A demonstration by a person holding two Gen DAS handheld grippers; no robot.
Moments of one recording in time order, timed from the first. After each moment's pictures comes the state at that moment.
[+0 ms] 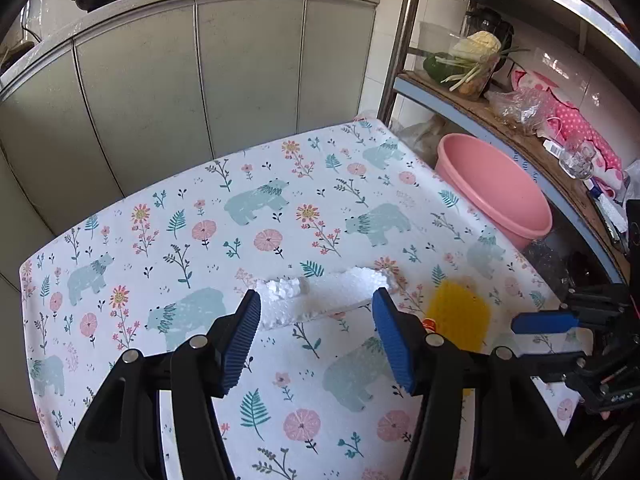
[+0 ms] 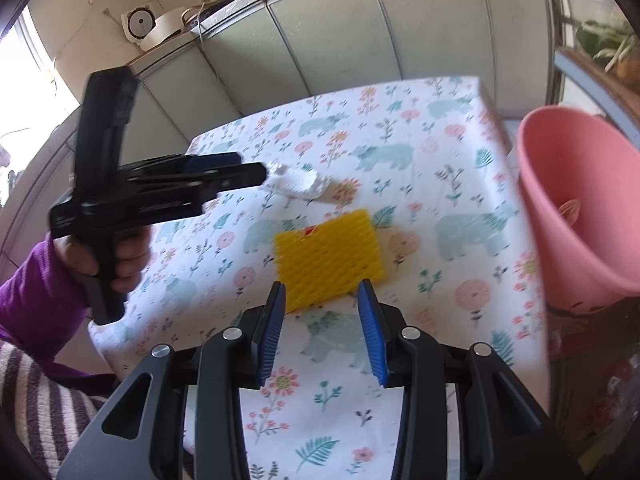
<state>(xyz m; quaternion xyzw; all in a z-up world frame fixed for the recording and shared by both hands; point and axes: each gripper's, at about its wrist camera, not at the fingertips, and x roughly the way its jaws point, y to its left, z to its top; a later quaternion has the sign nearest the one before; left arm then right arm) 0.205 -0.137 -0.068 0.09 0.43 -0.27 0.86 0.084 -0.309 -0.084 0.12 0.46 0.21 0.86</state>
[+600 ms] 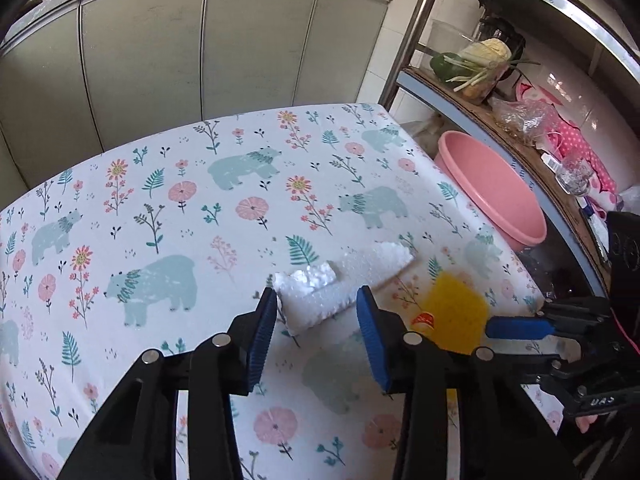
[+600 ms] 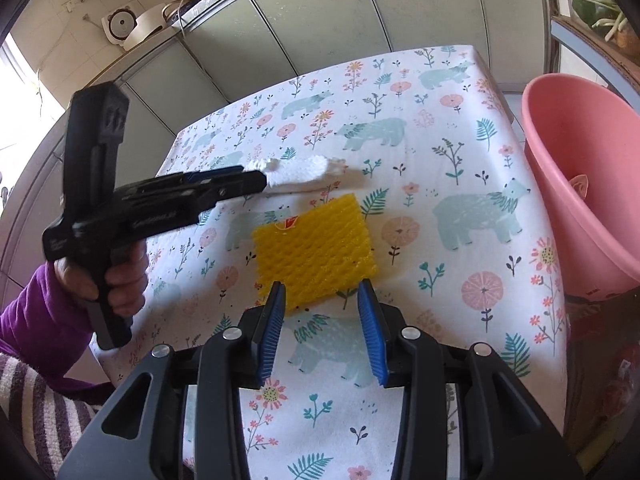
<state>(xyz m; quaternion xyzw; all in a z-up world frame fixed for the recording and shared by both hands) 0.198 -0.133 -0.087 0.03 0.45 -0.28 0.84 0.100 -0.309 -0.096 0.13 0.48 0.19 0.85</state>
